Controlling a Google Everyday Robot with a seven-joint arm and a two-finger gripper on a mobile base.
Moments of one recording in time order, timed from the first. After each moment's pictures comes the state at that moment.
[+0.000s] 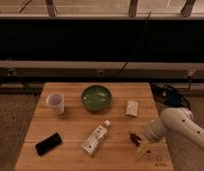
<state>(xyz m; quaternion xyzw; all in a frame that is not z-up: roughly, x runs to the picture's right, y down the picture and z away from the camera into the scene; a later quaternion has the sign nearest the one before) 0.209 0.282 0.748 -0.35 -0.14 0.21 0.90</state>
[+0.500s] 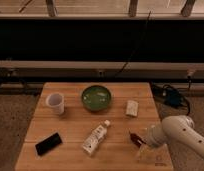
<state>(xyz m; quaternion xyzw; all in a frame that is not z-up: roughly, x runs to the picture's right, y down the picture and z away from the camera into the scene) 0.208 0.301 0.754 -0.33 -0.14 0.22 0.91</state>
